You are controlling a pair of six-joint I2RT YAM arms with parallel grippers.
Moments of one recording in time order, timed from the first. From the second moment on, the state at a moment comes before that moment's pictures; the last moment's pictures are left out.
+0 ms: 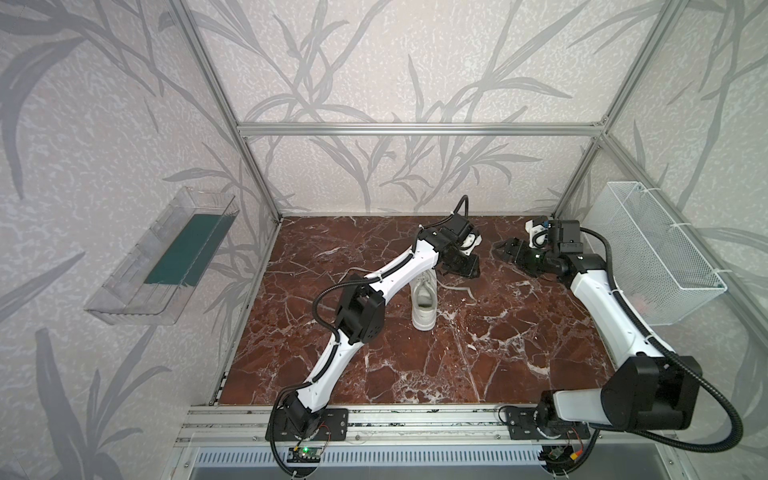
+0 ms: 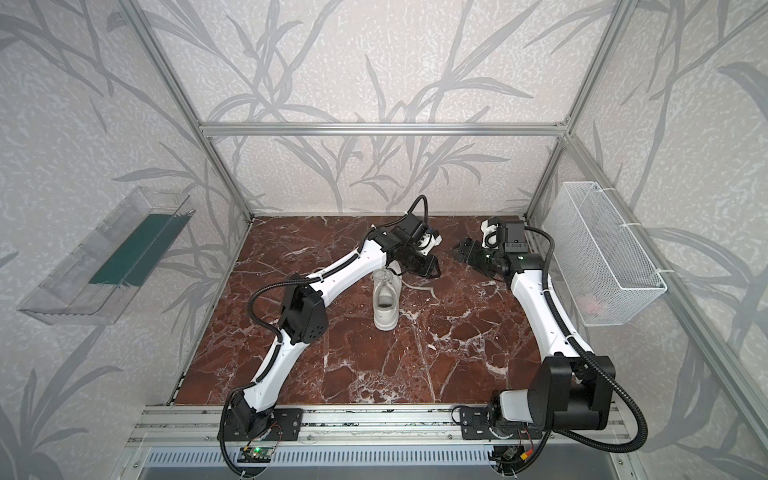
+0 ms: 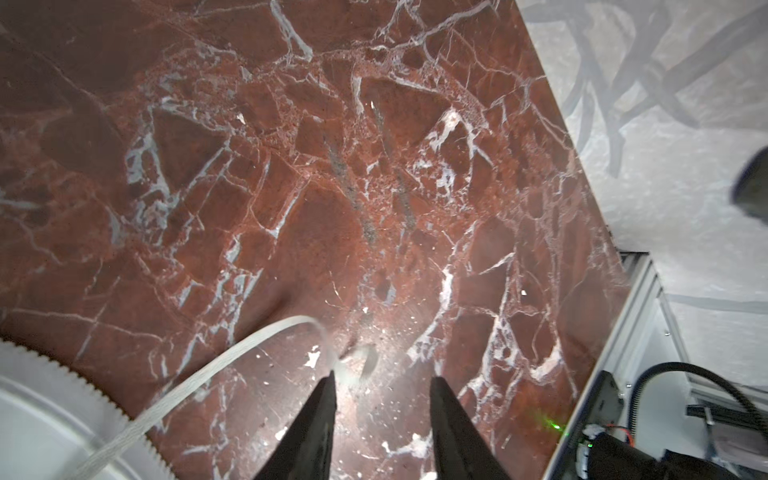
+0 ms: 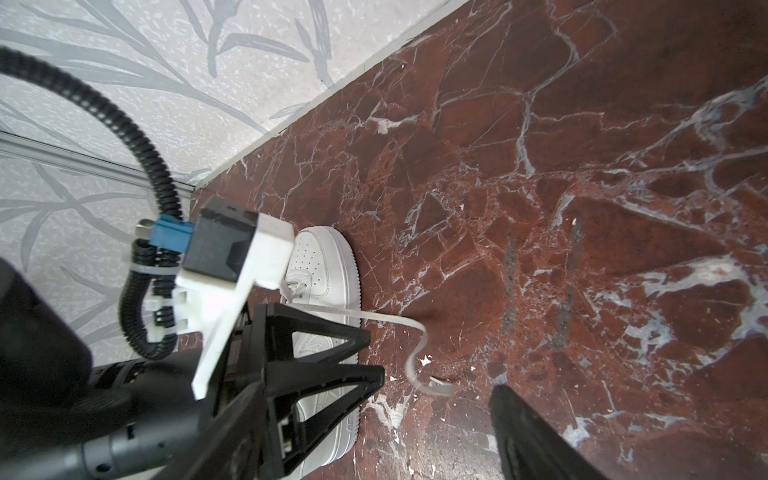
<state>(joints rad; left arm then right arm) -0.77 2.41 2.32 -0.89 0.38 -0.31 0.00 1.37 1.18 -0.59 -0.44 0.48</state>
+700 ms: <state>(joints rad) -0.68 2.34 2.36 -0.91 0.29 -0.28 0.06 1.50 1.20 -0.82 -0.27 0.36</state>
